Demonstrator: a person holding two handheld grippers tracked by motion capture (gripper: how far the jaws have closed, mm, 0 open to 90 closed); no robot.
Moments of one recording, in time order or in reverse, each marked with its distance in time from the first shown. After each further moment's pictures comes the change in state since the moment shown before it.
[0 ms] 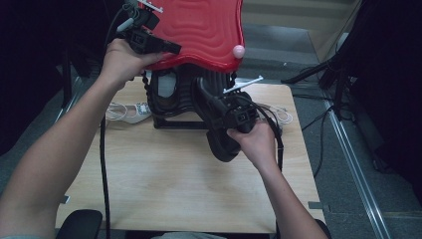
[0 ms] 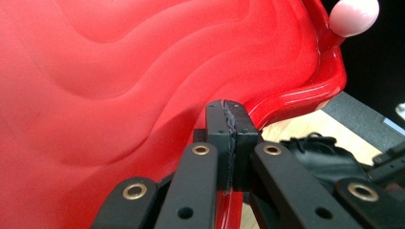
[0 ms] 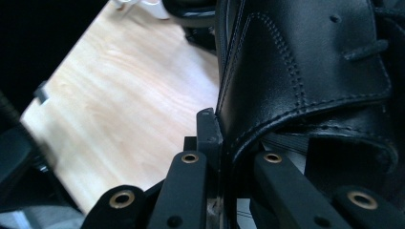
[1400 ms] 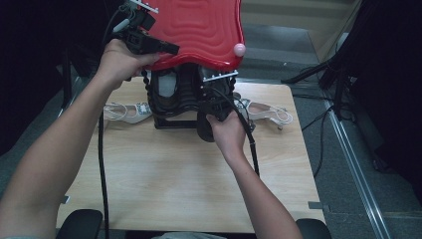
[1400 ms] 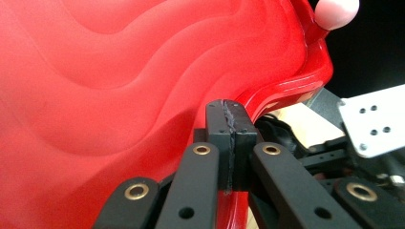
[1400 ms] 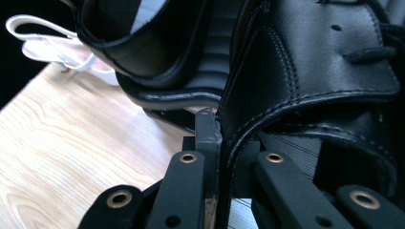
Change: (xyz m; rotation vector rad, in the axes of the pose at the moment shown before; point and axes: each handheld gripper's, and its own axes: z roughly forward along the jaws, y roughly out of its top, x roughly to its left) left arm 0.009 -0.004 -0.003 -0.008 -0.050 0.001; right arm 0.019 0.037 0.051 -0.199 -0.212 -0.019
